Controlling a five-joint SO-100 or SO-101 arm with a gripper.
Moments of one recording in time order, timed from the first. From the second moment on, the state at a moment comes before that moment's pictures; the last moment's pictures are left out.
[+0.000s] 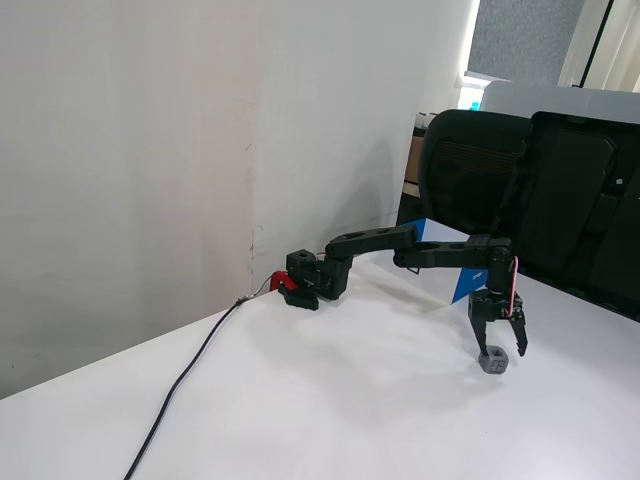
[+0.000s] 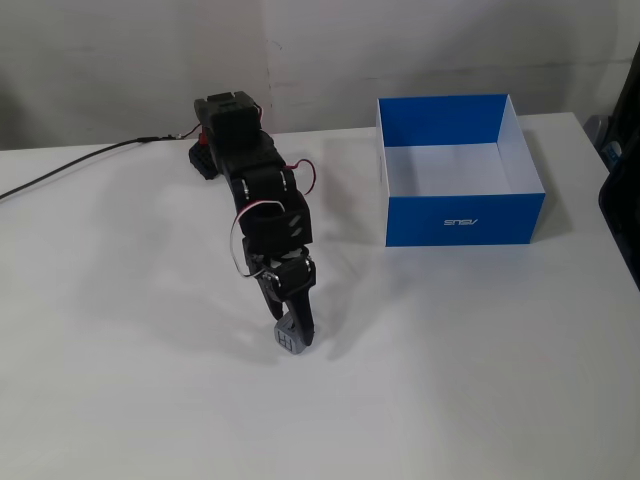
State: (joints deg) arm 10.5 25.9 -1.0 105.5 -26.9
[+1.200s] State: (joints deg) arm 11.3 24.0 5.7 105.5 -25.8
